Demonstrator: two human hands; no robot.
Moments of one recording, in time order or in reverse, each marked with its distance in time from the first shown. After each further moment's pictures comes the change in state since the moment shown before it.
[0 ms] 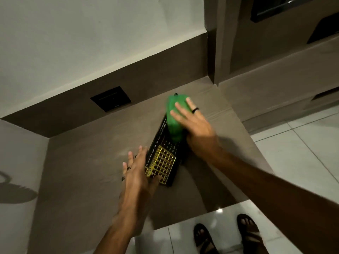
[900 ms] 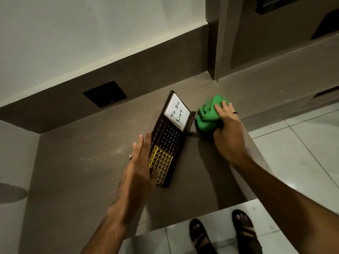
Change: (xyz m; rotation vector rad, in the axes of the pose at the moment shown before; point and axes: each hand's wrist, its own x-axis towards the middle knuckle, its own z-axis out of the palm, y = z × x) left_hand 0.022 0.023 -0.010 -0.012 -0.146 0.067; right_hand -0.025 0.057 -0.015 -0.013 0.166 0.513
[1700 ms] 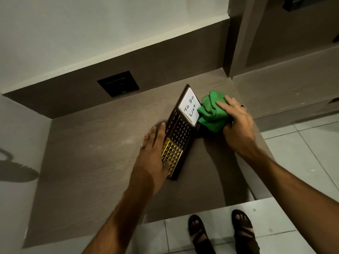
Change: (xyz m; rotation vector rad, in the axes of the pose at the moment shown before) left_hand 0.005 -0.002 0.003 0.096 -0.024 -0.057; right_hand 0.008 -0.012 -0.006 0.065 -0.099 -0.201
